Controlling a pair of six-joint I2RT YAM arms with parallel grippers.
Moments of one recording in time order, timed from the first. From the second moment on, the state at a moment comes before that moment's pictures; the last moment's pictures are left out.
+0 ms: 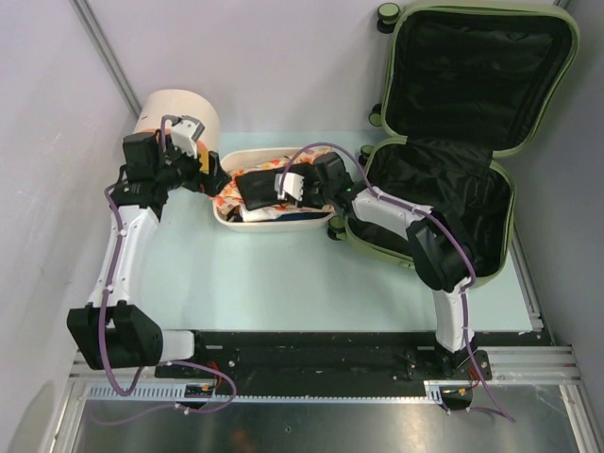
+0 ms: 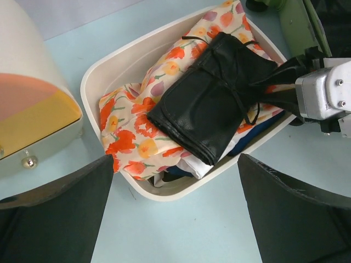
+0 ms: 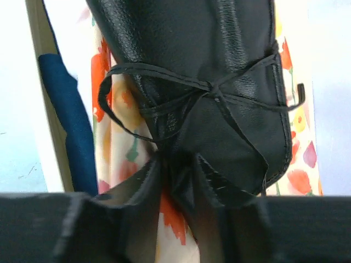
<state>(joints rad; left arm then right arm) 0.07 1.32 1.30 -0.47 0.58 0.23 0.65 2.03 1.53 -0.09 -0.33 -0.88</state>
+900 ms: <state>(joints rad) 0.06 1.42 1.51 -0.55 0.63 0.16 0.41 1.62 1.58 -0.27 -0.43 -0.49</state>
